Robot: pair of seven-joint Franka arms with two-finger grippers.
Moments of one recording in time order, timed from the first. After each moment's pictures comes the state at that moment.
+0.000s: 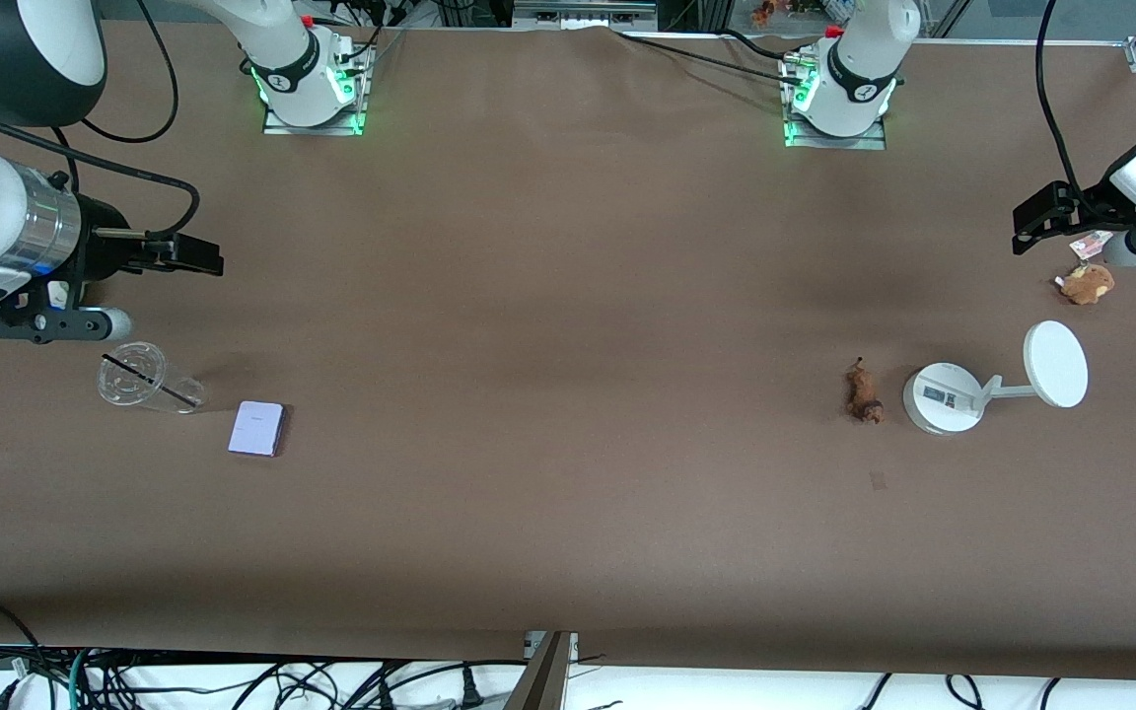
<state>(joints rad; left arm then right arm) 0.09 -0.04 -0.08 -1.70 0.06 1.64 0.10 0.51 0.36 -0.49 -1.20 0.22 1.27 0.10</state>
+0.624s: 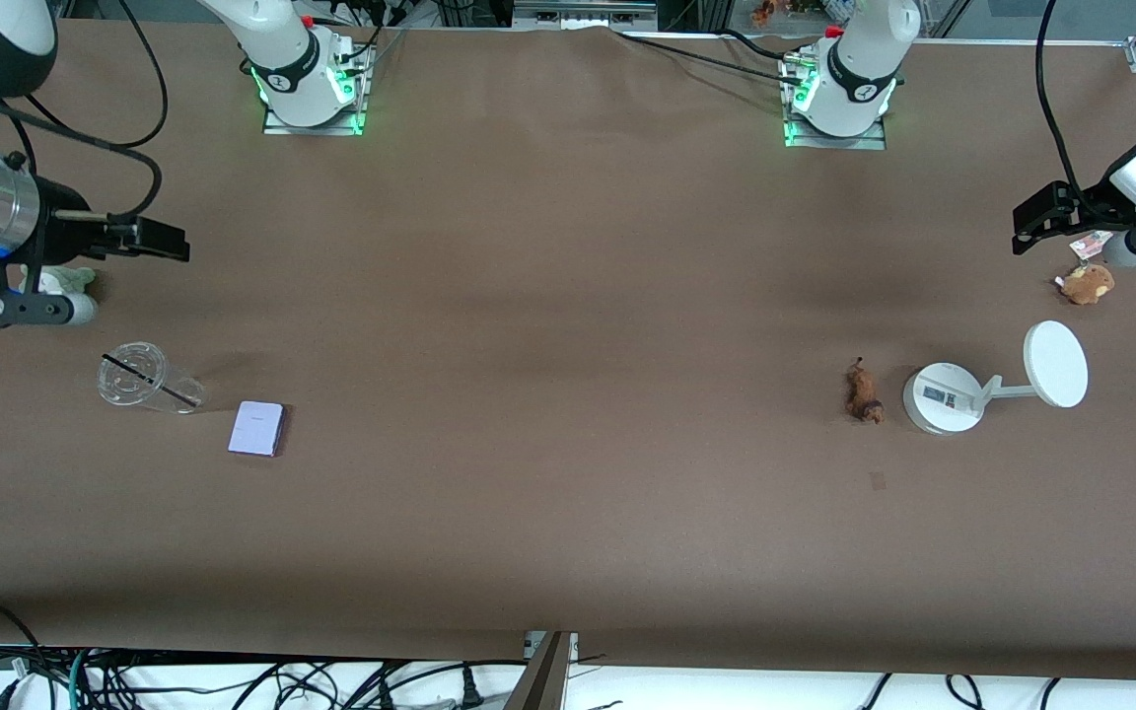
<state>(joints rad) 0.09 -0.04 -0.08 -1.70 0.06 1.64 0.10 0.05 0.26 0.07 -1.26 0.03 1.26 0.16</state>
